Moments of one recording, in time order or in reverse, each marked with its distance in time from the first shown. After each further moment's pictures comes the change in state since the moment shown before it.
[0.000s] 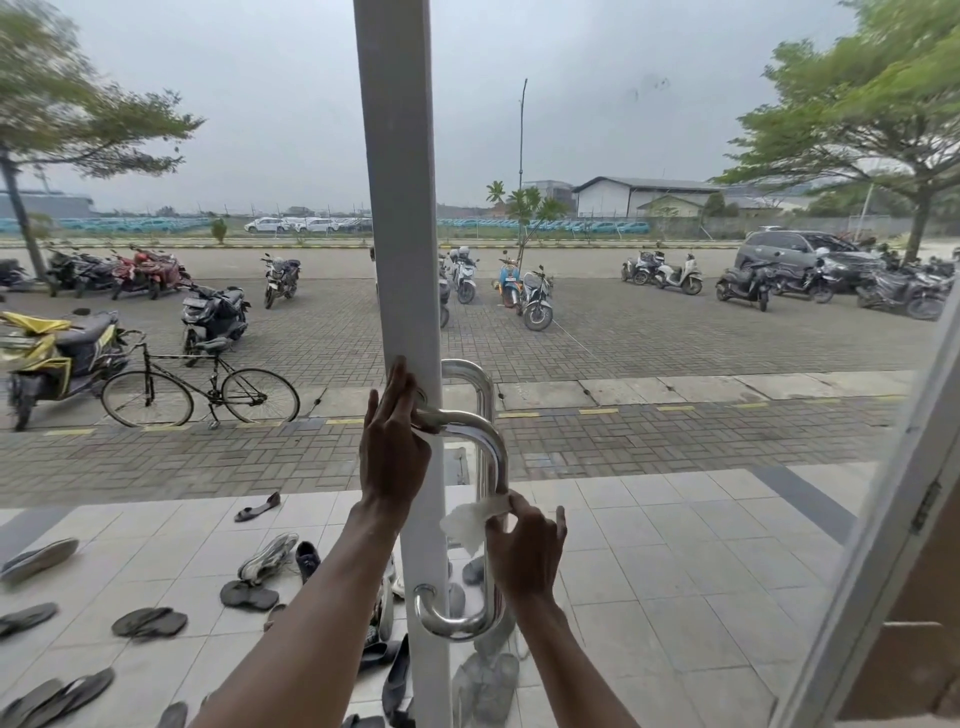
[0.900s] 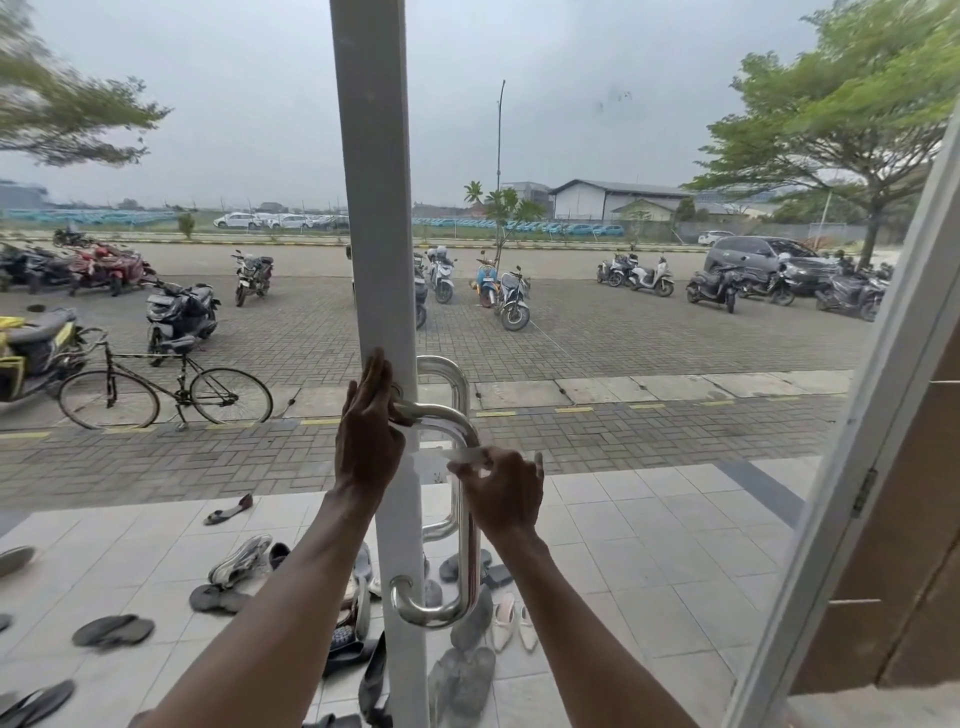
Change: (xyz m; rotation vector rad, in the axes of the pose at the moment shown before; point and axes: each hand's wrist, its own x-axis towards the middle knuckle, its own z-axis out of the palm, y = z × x) left_hand 0.006 -0.006 0.001 -0.010 -0.034 0.020; right_hand 0.037 -0.038 -0.040 -0.009 -0.034 -0.066
